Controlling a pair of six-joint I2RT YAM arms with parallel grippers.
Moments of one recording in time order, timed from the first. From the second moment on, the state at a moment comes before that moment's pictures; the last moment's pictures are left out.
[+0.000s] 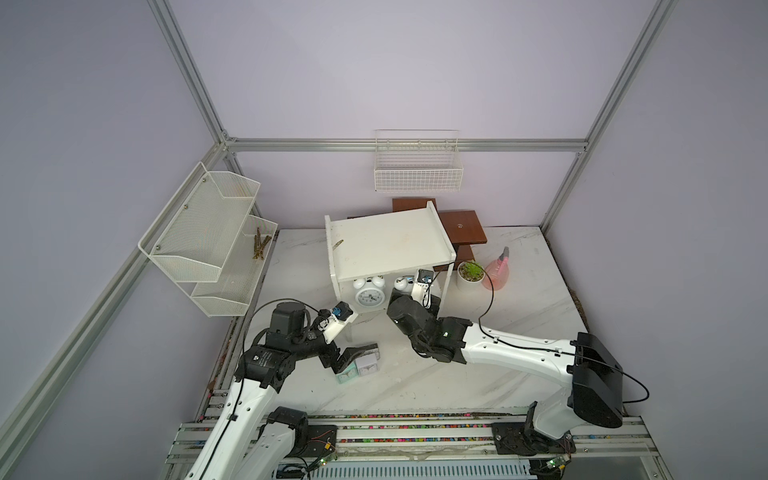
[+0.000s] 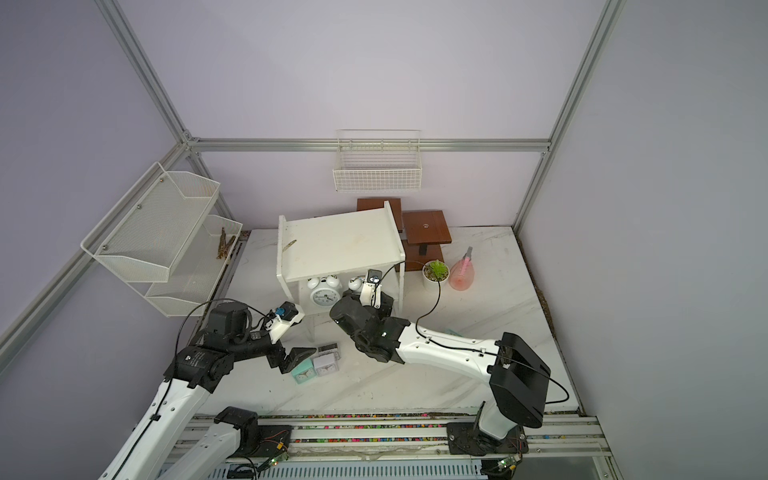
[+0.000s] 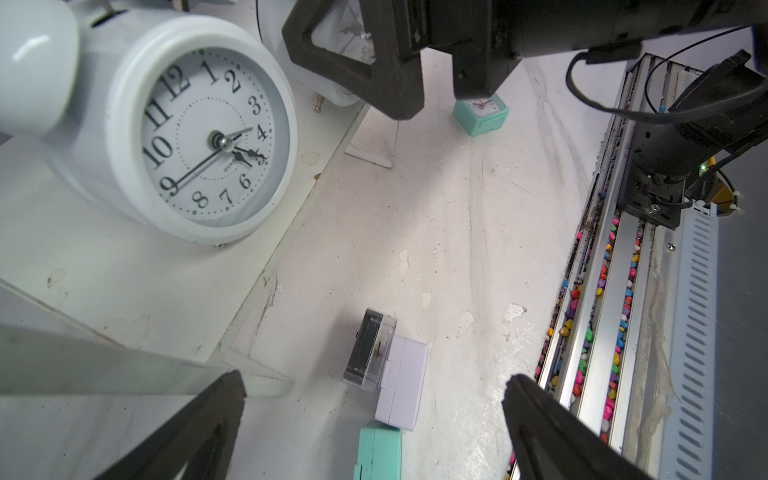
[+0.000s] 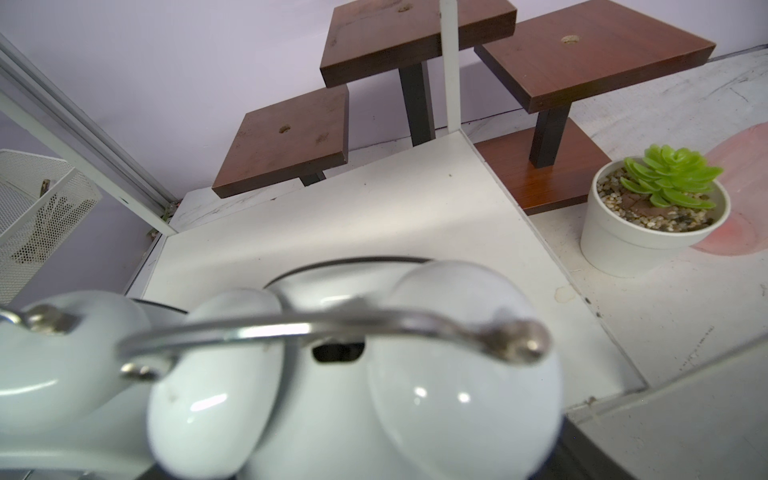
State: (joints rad) left arm -0.20 0.74 0.74 -0.74 0.61 0.47; right arm 1.06 1.59 1.17 -0.21 0.84 0.80
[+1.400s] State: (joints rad) left arm -0.25 0.77 0.75 -0.69 0.69 0.52; right arm 1.05 1.28 1.12 -0.46 0.36 0.74
